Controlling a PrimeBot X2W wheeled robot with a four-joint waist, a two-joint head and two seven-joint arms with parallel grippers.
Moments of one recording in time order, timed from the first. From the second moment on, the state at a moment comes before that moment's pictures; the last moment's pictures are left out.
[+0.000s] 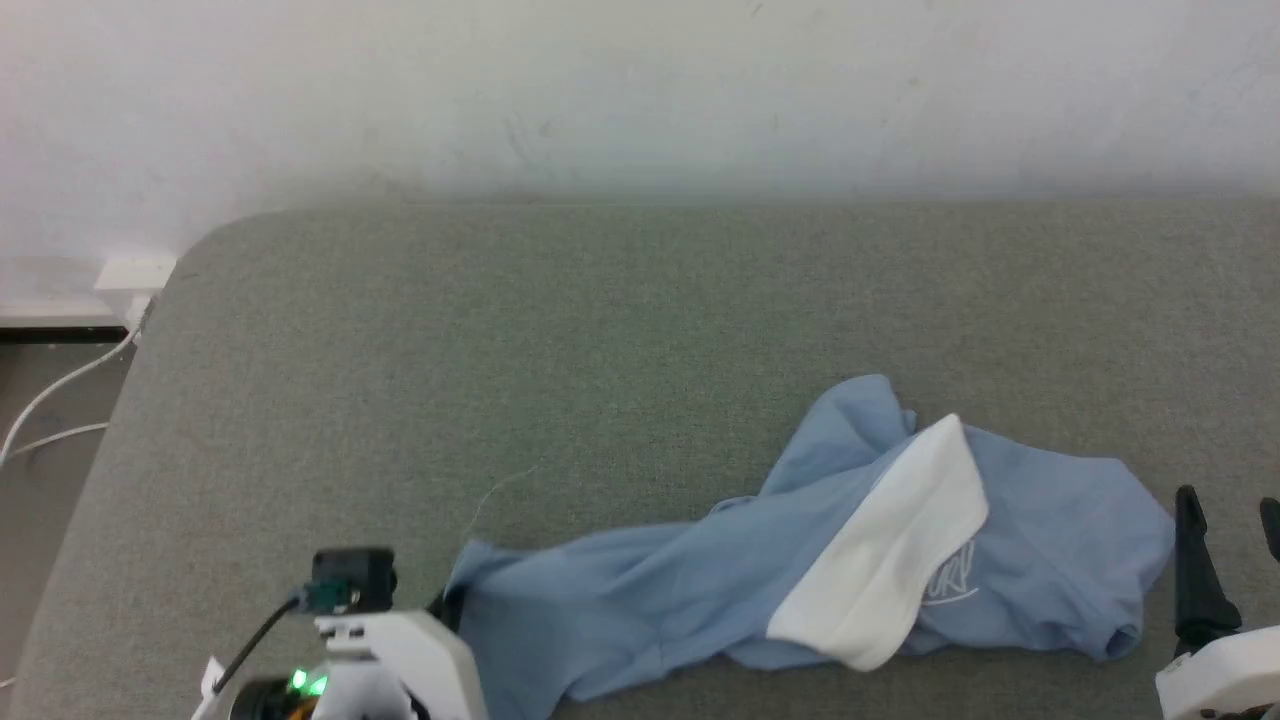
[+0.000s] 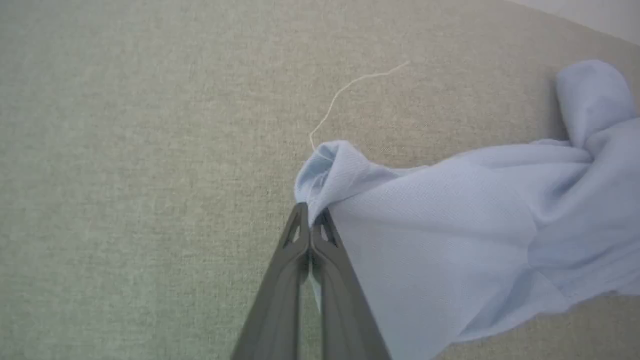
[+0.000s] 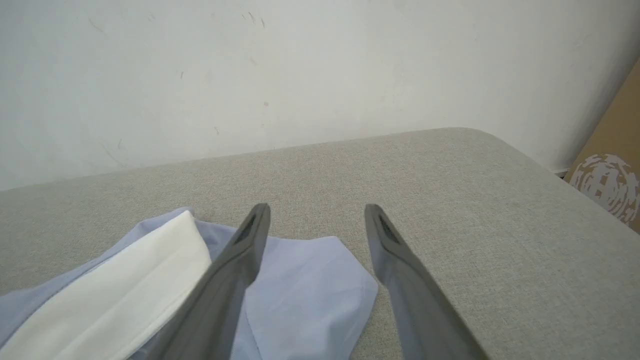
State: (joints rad) left arm -0.15 0.47 -0.64 0.14 -0.81 0.36 0.13; right arm 0.14 -0.05 -0.31 -0.10 0.19 0.13 0.03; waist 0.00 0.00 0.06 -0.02
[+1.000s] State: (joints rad) left arm -0.19 0.58 -0.92 -0.01 -0.67 0.24 0.45; right arm 0.14 -0.05 -0.29 -0.12 0.17 0.13 0.04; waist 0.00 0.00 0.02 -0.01
